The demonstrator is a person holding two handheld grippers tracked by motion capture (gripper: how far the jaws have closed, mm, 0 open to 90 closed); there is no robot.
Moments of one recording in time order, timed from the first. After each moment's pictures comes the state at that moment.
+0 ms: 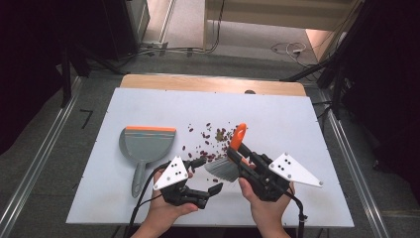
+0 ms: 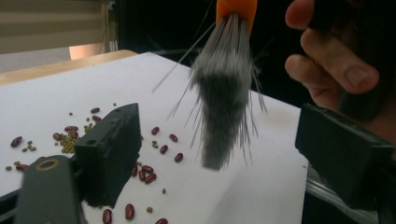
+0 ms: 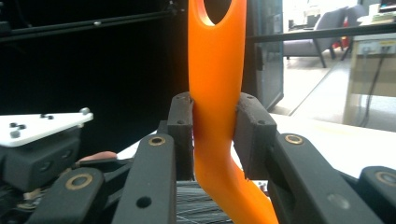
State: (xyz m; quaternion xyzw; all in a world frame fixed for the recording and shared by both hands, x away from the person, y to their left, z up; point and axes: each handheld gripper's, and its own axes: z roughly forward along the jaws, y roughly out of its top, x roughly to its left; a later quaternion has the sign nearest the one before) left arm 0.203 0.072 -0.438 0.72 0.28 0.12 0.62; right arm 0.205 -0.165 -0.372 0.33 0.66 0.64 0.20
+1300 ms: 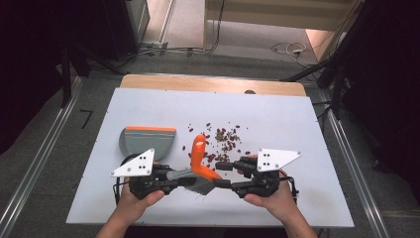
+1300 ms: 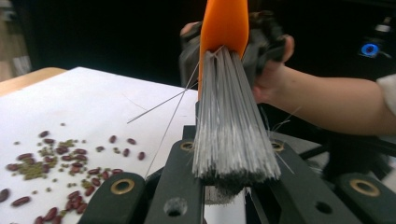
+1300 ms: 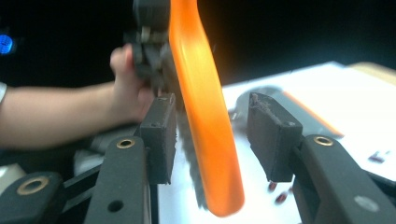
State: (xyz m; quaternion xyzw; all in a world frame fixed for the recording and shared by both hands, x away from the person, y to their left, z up) left arm 0.214 0.143 -0.418 0.75 0.13 0.02 0.65; right arm 0.246 -0.170 -0.397 0.09 0.80 0.60 -0.02
